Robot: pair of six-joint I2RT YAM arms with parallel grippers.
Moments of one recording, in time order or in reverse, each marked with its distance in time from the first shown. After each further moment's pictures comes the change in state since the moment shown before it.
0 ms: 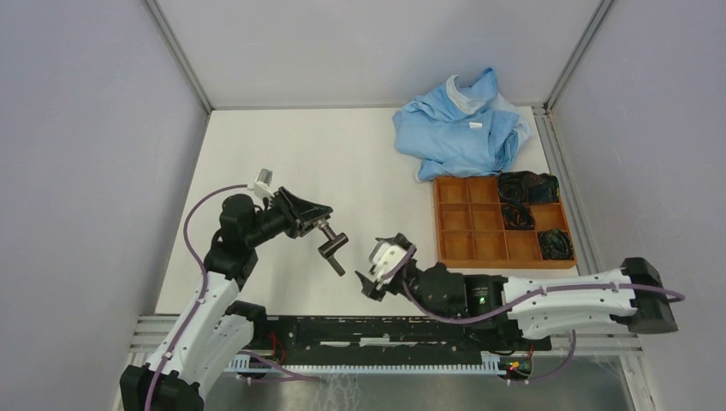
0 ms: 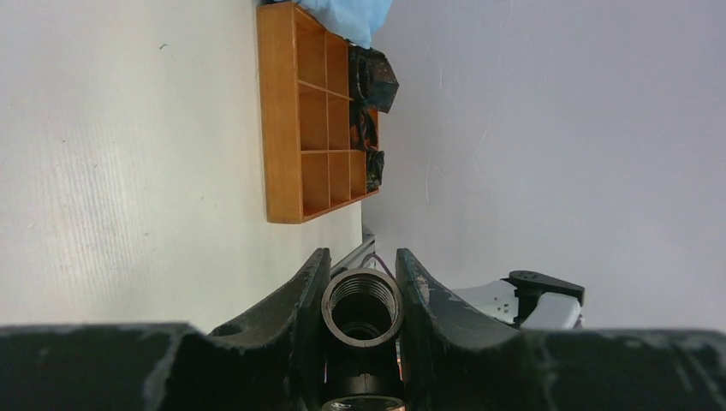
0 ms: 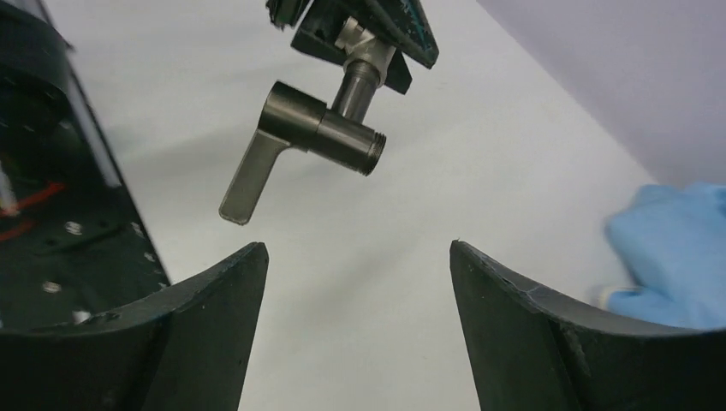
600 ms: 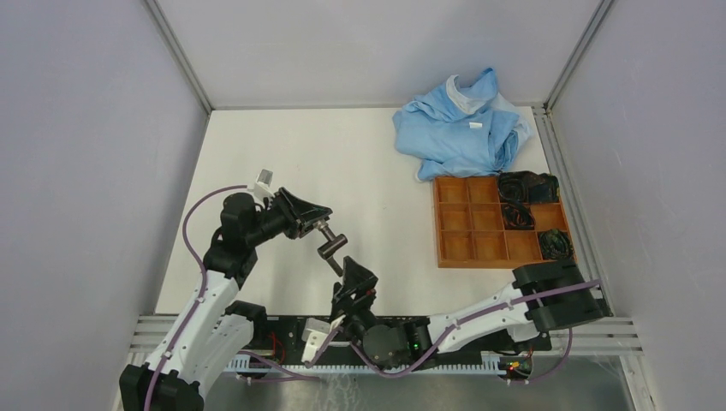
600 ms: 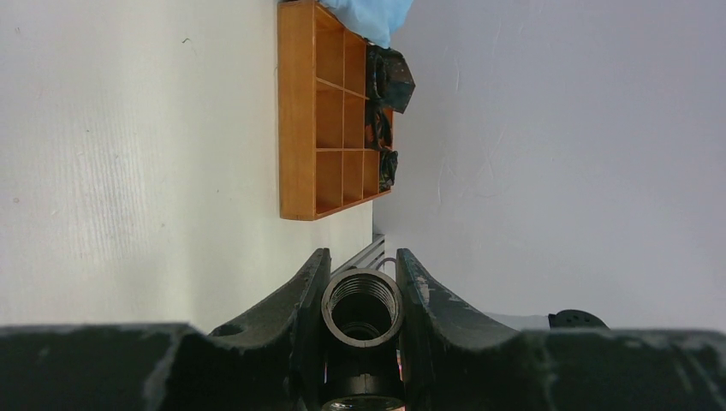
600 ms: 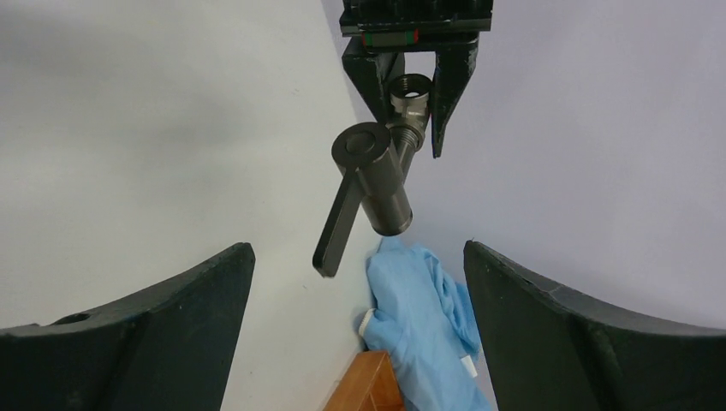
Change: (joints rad) left arm 0.000 0.017 0.031 -0.078 -0.020 0.031; right arm 0.334 0.561 0.113 0.487 0.576 -0.913
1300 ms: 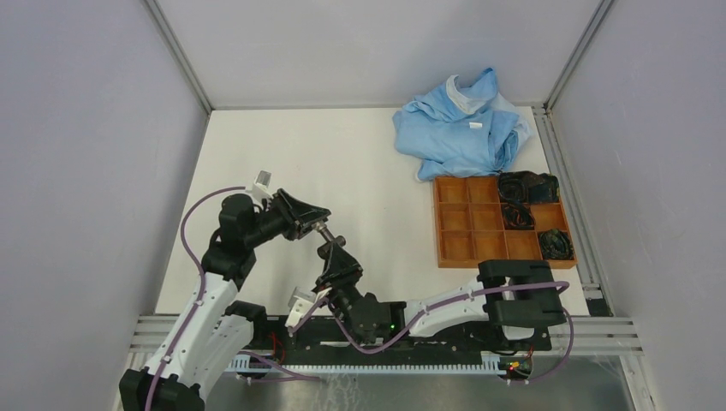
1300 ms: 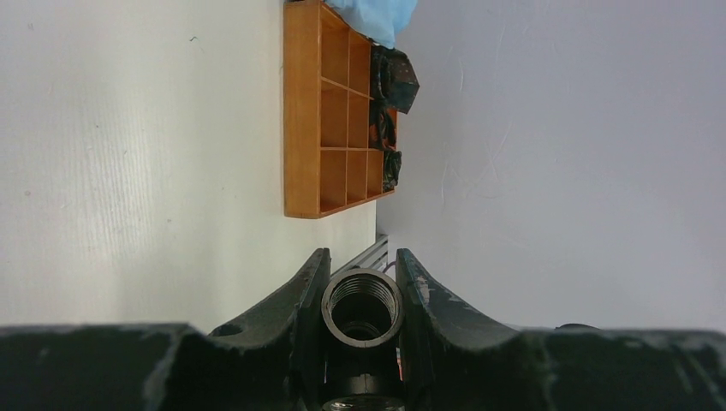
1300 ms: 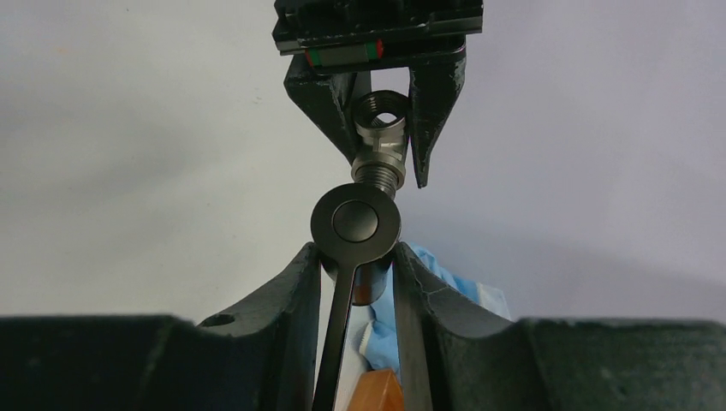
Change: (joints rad) left arm 0.000 -0.022 0.003 -0.035 0.001 0.009; right arm -0.172 0.220 0.079 0.344 -0.059 -0.172
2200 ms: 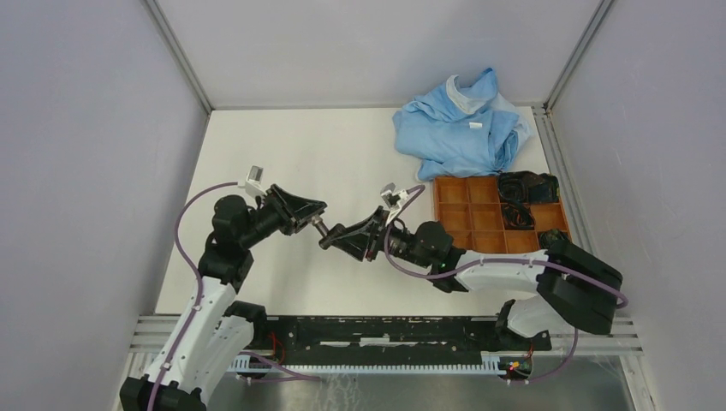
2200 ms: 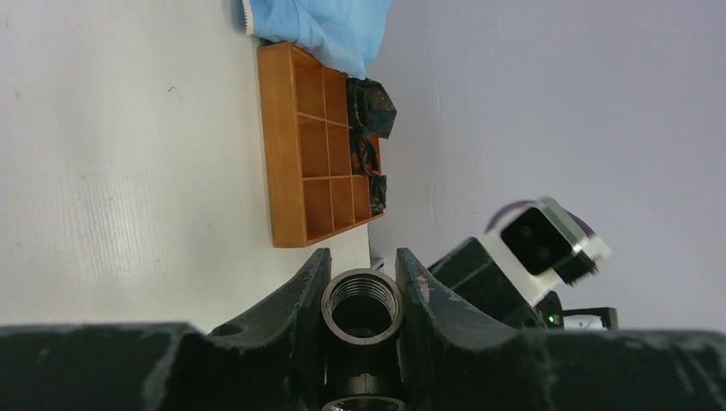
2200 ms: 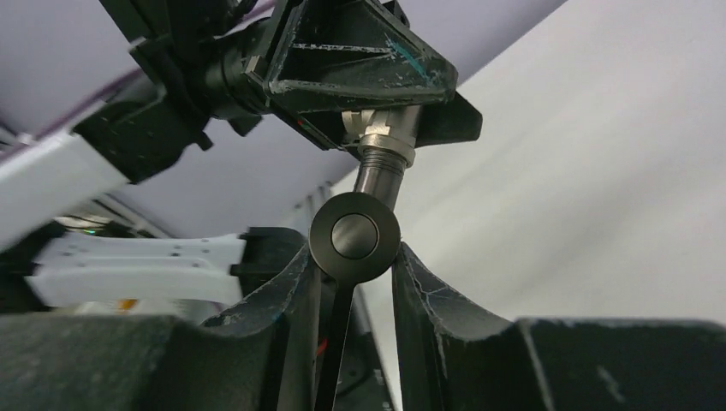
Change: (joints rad) left arm 0.018 -0.027 0.001 0.071 -0.017 0.015; right arm -0.535 -0.371 -0.269 -0.083 -1.125 1.725
